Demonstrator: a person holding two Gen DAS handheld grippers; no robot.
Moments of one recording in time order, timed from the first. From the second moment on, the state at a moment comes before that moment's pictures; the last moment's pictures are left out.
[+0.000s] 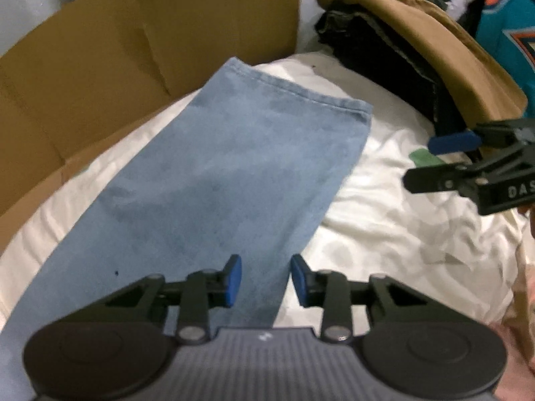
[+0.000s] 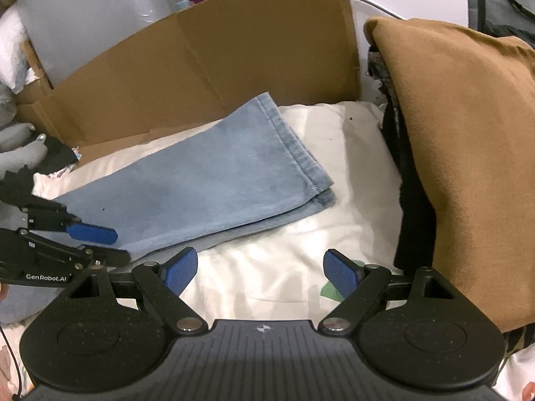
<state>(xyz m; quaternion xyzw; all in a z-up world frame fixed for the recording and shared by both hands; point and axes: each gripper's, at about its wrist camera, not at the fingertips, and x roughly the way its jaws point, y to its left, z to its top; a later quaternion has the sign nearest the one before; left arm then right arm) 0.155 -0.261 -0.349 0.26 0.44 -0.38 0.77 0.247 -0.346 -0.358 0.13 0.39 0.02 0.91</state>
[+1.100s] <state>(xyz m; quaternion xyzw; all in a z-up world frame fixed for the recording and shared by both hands) 0.153 -0.263 -0.369 0.21 0.45 -0.40 0.77 0.293 -0.290 -0.390 0.07 0.43 0.10 0.90</state>
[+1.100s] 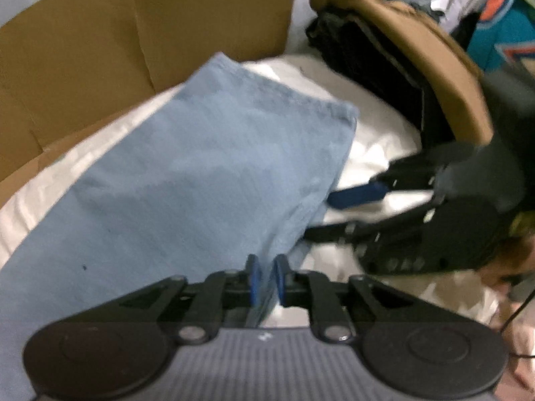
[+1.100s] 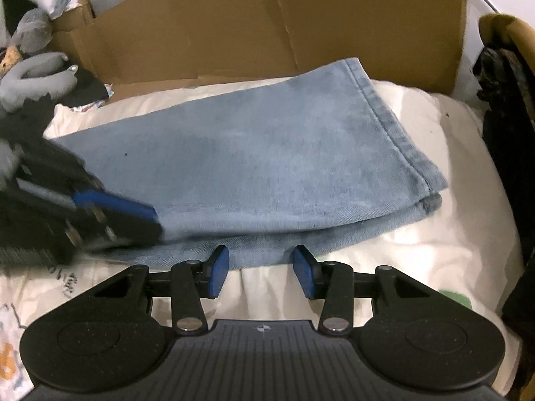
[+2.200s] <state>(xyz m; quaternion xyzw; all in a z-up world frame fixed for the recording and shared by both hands) 0.103 -0.129 -0.363 0.21 0.46 -0.26 0.82 0.262 -0.269 -0.363 0.10 0.42 0.12 0.89</state>
